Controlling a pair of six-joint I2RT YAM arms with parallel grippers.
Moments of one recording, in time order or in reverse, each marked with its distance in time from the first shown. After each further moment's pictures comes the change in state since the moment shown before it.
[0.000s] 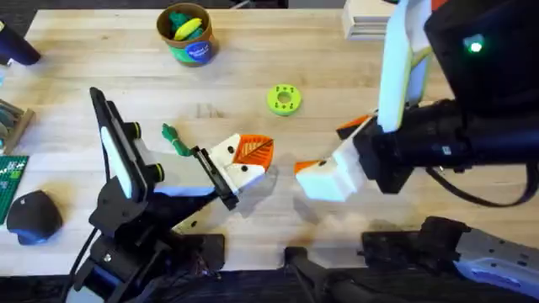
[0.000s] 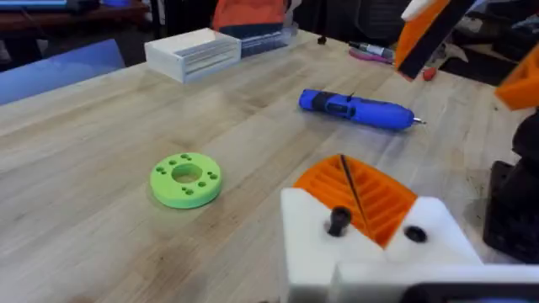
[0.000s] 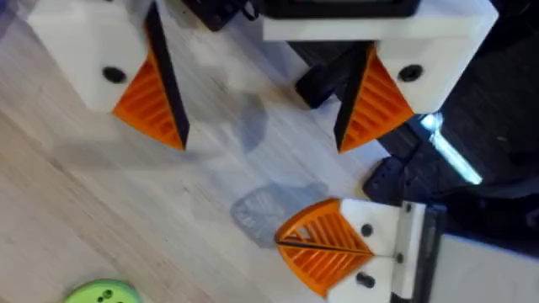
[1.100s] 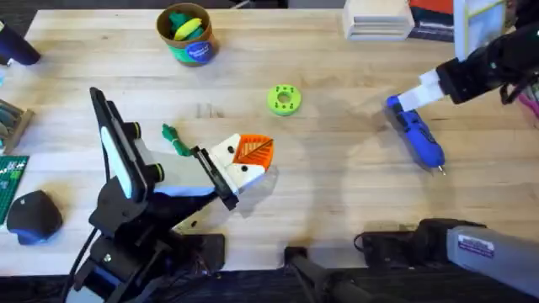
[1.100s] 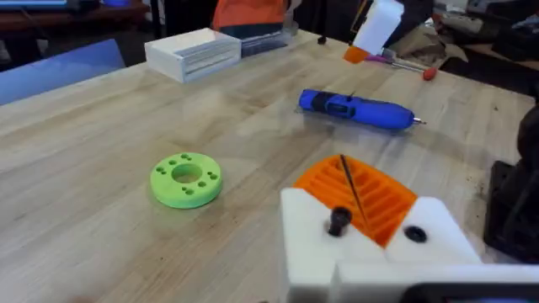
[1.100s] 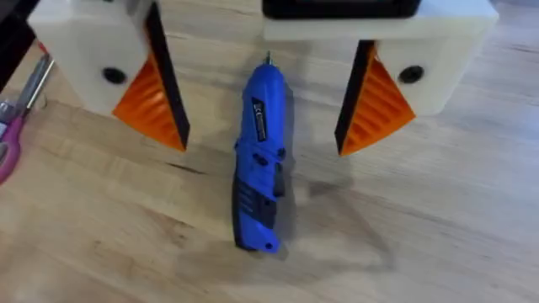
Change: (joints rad) left arm 0.000 0.000 0.000 0.000 0.000 0.000; right arm -0.954 0.273 0.000 0.044 0.187 -0.717
